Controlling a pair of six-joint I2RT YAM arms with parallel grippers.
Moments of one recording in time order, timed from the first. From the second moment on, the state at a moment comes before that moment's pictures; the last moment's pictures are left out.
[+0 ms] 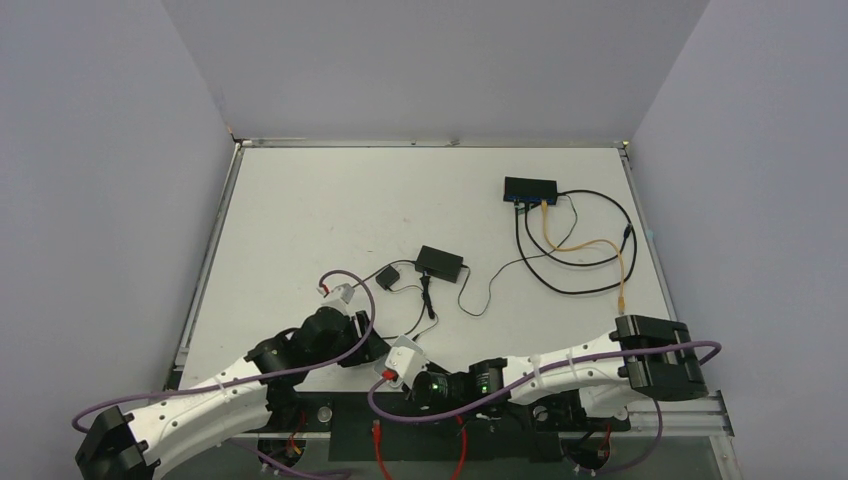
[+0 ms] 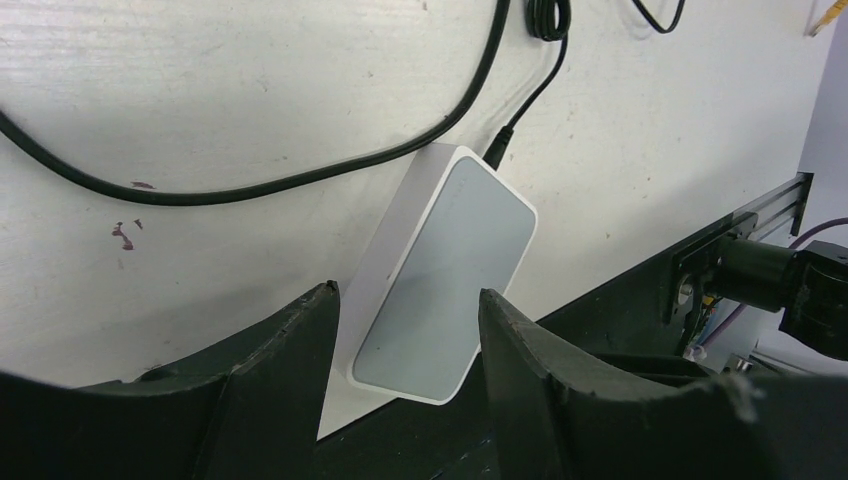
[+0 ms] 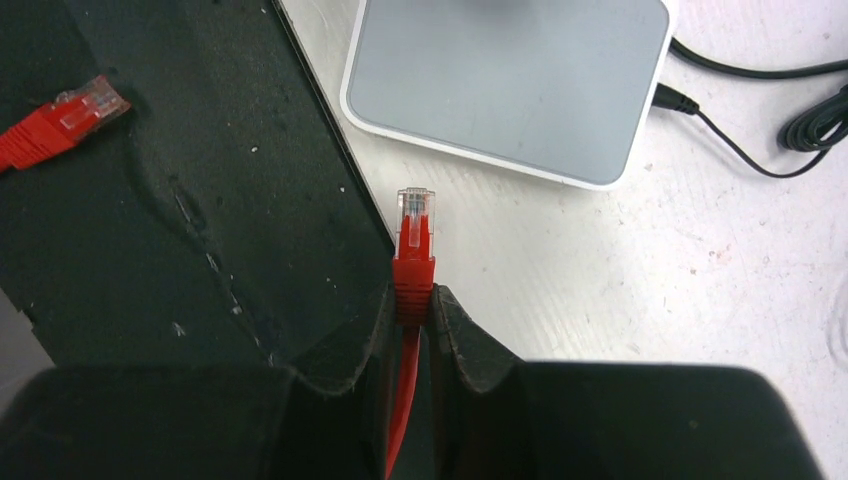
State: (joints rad) left arm -0.87 0.65 0.25 -0.31 -0.02 -1.01; right arm 1.58 1.41 0.69 -0.23 0.34 0.28
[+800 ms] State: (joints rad) left arm -0.87 0.73 0.19 -0.18 0.08 -1.01; right arm 1.58 1.57 0.79 -0.24 0.31 0.30
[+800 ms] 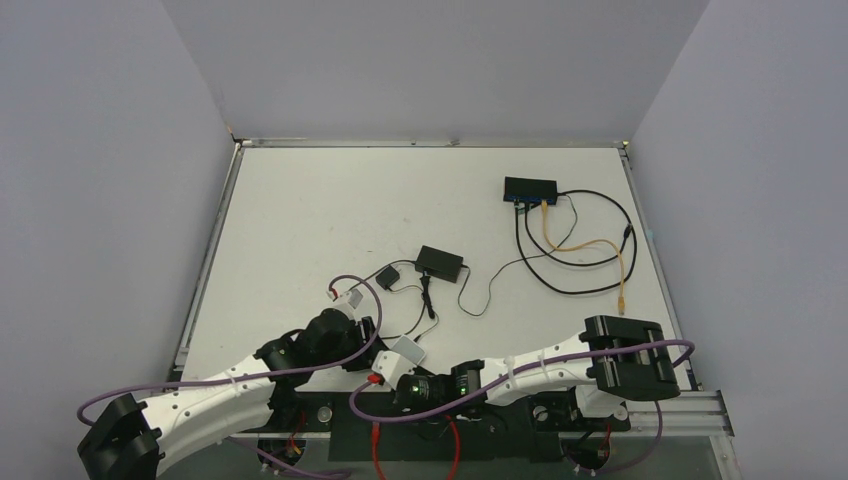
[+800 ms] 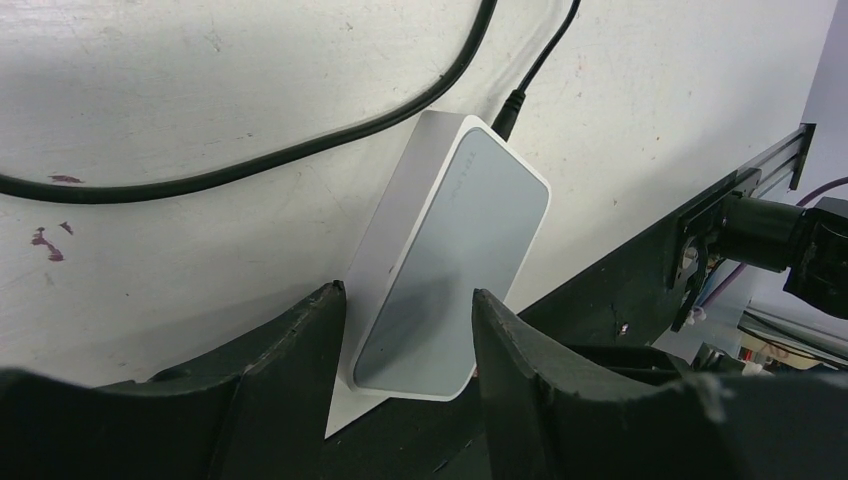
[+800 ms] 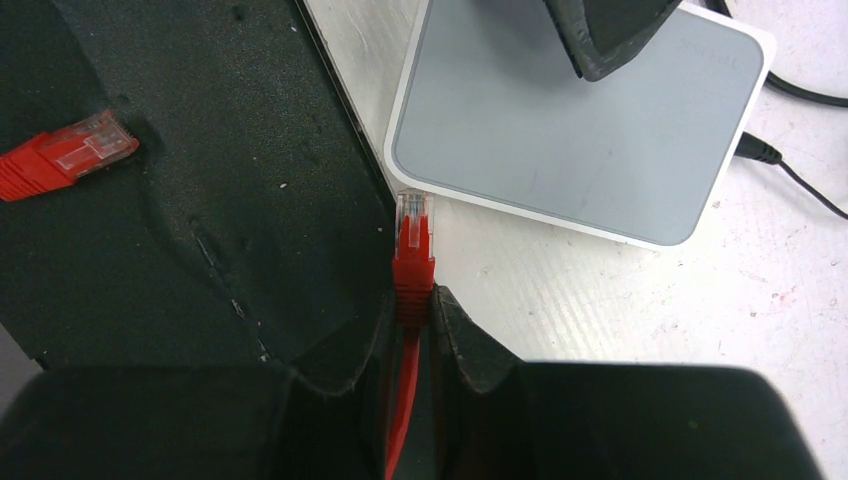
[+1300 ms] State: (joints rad) left arm -0.87 0.74 0.17 -0.16 0.09 -1.01; right arm 1.56 1.58 0.79 -0.25 0.30 0.33
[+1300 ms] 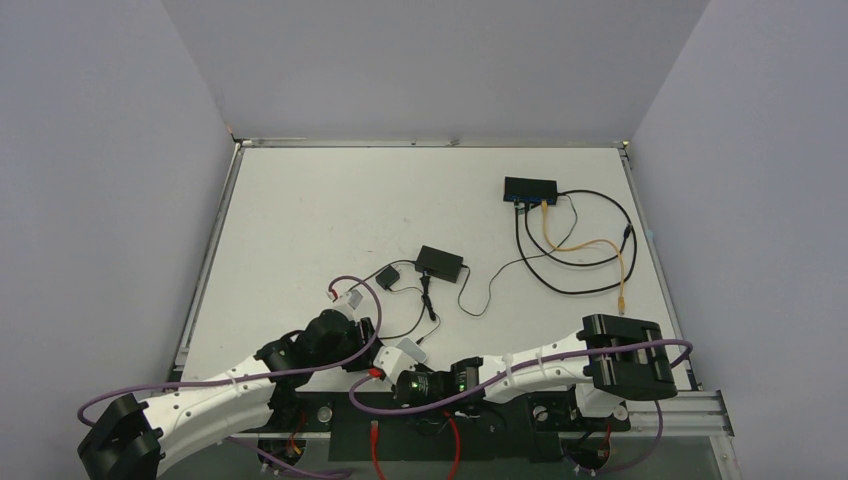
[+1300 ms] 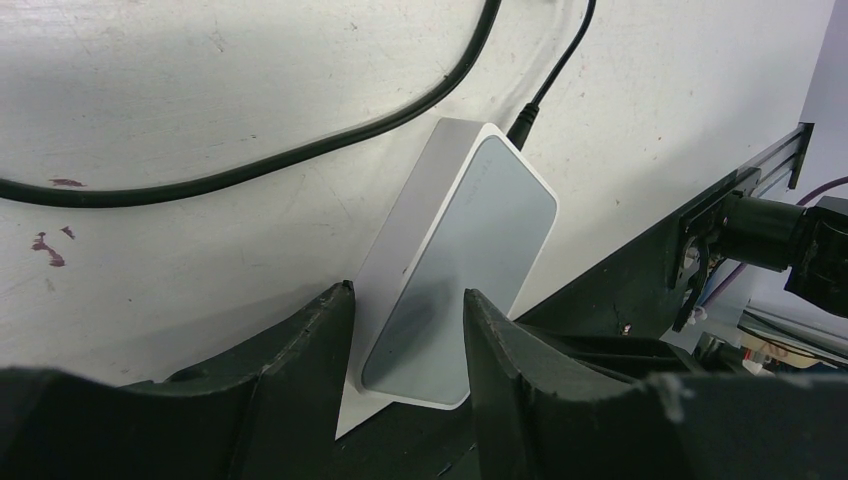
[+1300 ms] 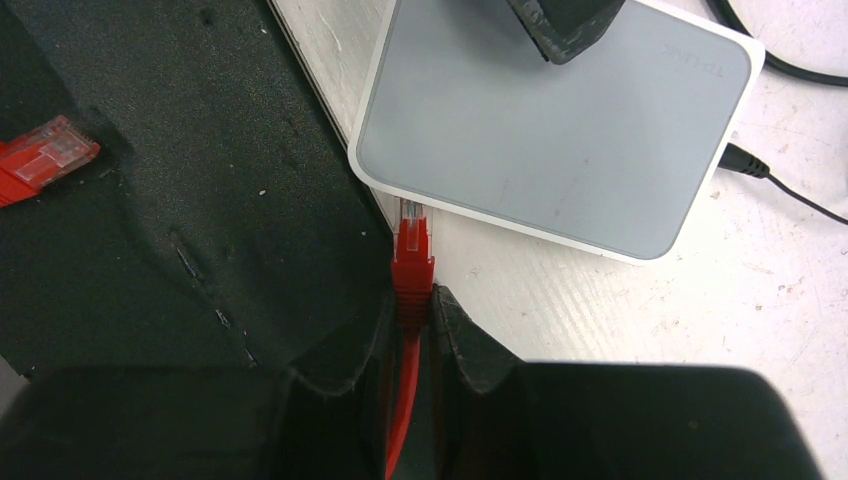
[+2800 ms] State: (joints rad) left arm -0.90 0.64 0.05 -0.03 0.05 -1.05; right arm 1.50 1.52 0.69 -0.11 0.24 0.48
